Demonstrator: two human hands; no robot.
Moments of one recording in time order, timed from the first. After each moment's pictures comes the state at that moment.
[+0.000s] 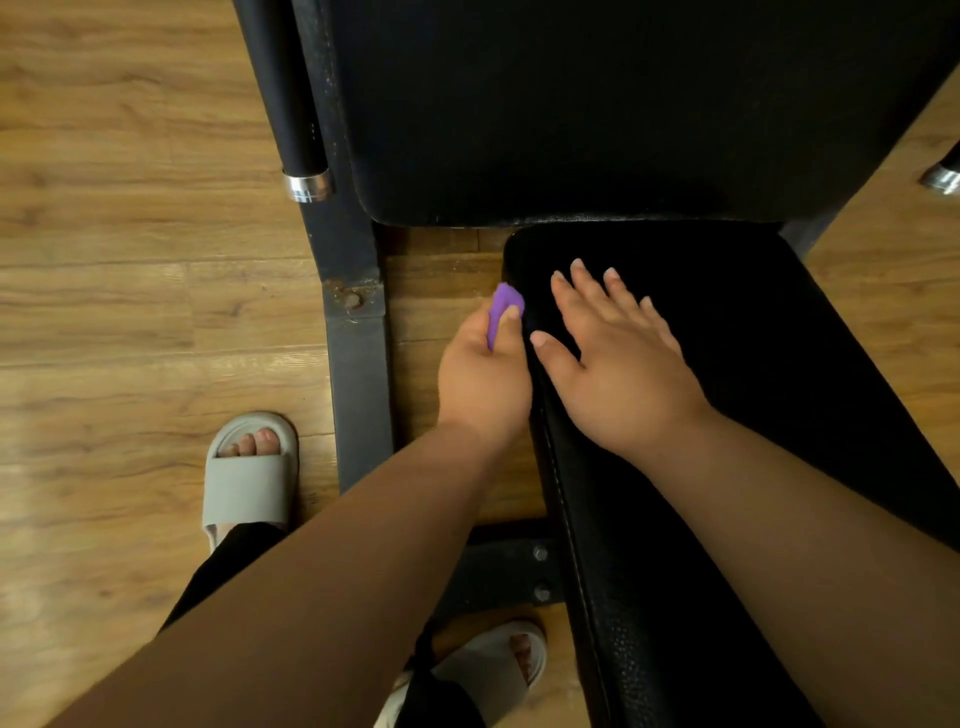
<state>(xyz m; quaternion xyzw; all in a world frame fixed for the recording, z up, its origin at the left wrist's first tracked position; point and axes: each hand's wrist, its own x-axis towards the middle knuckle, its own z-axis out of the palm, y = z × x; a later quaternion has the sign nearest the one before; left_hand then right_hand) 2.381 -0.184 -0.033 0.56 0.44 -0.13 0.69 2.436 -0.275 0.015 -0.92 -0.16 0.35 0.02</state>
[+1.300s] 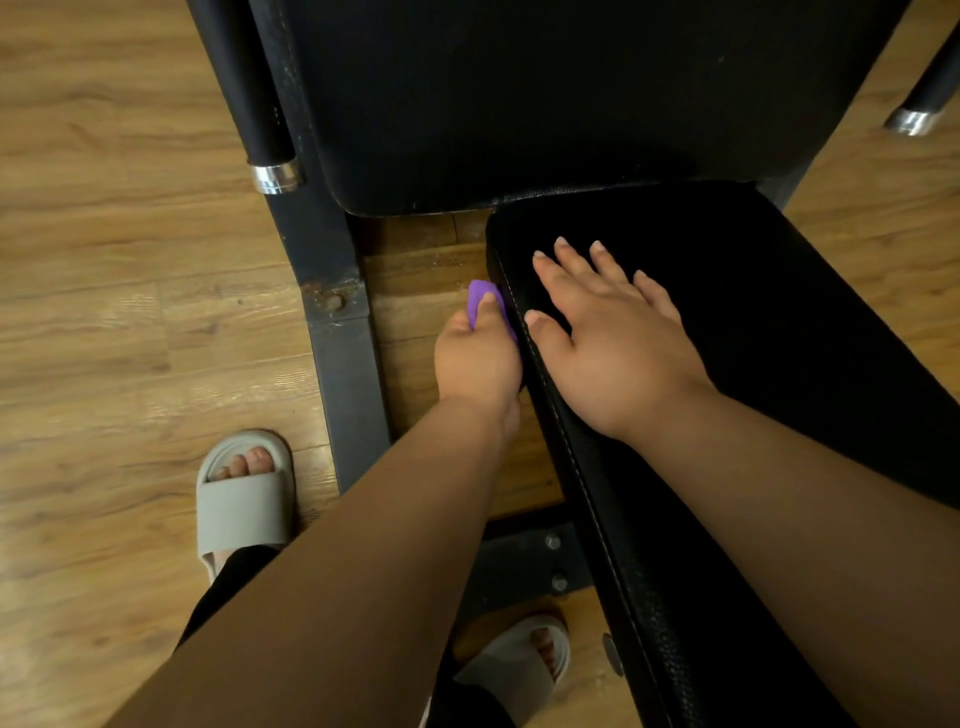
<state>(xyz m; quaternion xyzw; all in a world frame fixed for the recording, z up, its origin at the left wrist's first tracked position) 2.385 -0.188 -0.025 0.40 0.53 -0.14 0.73 2.418 -0.270 0.015 -0.94 -0.14 0.31 0.01</state>
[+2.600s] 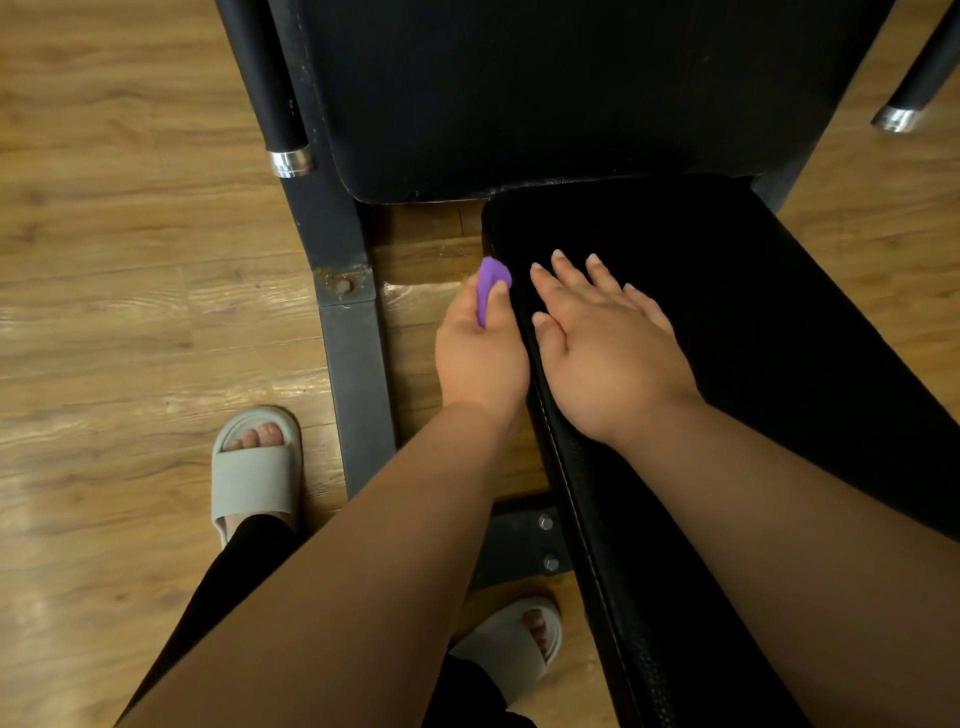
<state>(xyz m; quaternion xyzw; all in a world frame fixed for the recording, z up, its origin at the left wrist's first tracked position) 2.360 -0.201 -0.007 0.55 0.44 -0.07 0.70 2.395 -0.285 0.031 -0.94 -0.15 0.30 0.02</state>
